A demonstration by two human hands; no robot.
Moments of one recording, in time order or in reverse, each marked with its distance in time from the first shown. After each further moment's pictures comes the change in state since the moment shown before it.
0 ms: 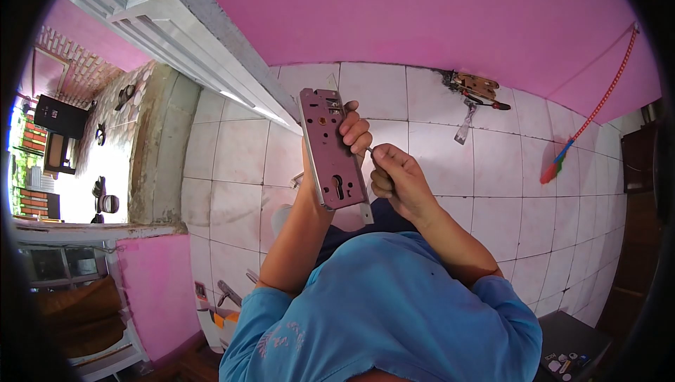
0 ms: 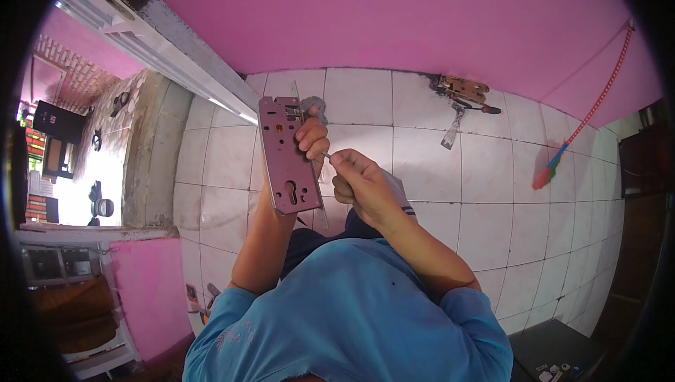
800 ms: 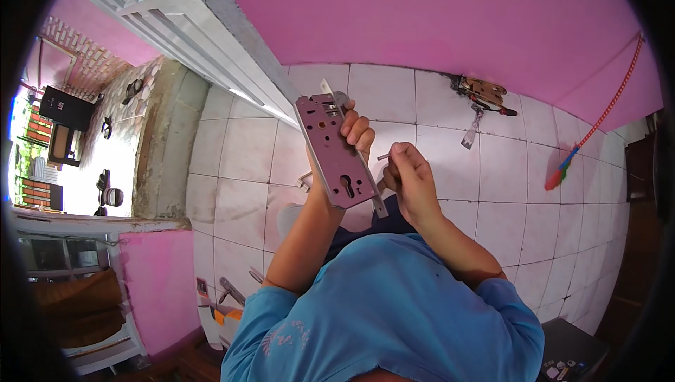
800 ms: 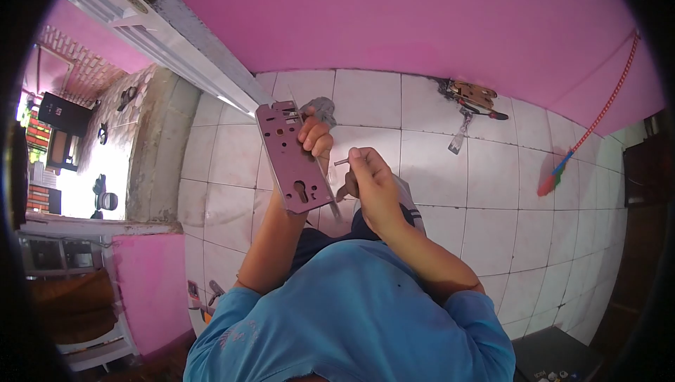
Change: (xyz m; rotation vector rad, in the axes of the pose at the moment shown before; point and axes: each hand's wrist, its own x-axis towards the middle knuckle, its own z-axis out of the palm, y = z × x) left_hand -0.004 -0.001 -0.003 0.014 -0.020 0.199; right_hand -0.001 0.006 0.018 -0.132 0.206 -0.231
